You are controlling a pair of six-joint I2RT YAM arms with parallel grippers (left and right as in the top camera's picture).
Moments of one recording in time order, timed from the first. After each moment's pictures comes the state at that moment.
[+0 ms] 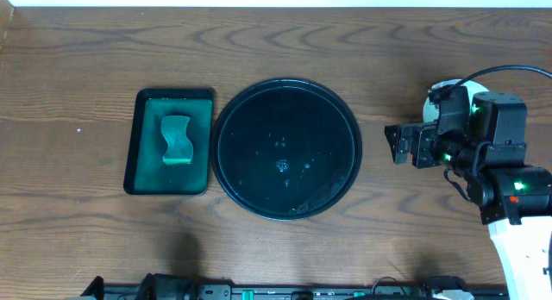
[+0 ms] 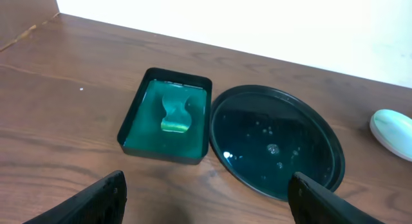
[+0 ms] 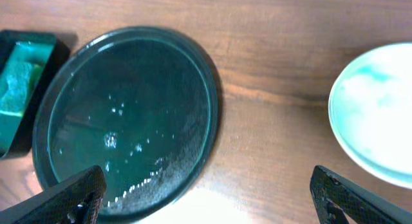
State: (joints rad) left arm -0.13 0.10 1.25 -1.49 -0.07 -0.25; right arm 0.06 1.08 1.09 -0.84 -0.27 0.05
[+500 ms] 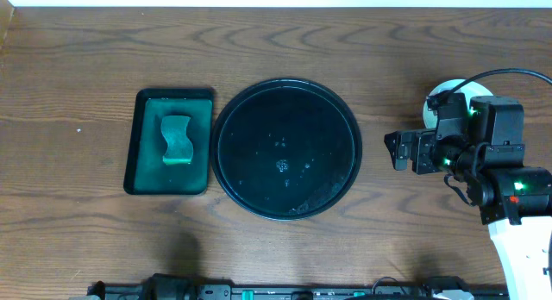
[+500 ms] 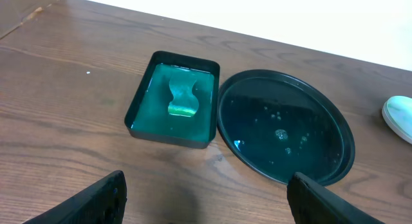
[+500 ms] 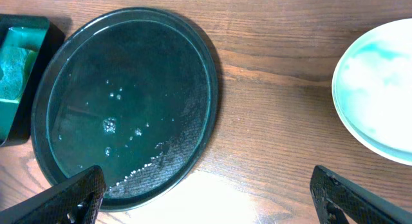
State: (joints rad) left arm -0.13 0.10 1.25 -1.54 -0.08 -0.25; right arm 0.06 1.08 1.09 -0.90 -0.26 0.05
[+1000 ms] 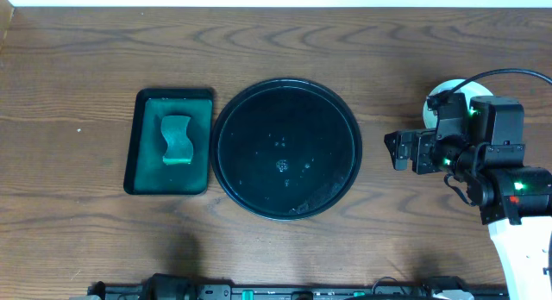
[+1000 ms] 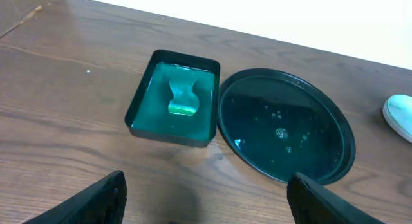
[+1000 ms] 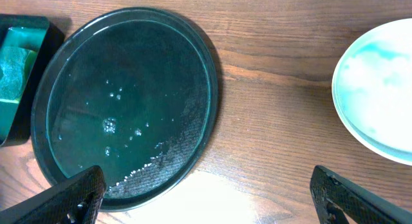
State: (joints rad) left arm -0.13 0.10 1.25 -1.55 -0.08 -0.25; right arm 0.06 1.08 1.09 -0.90 -0.26 0.05
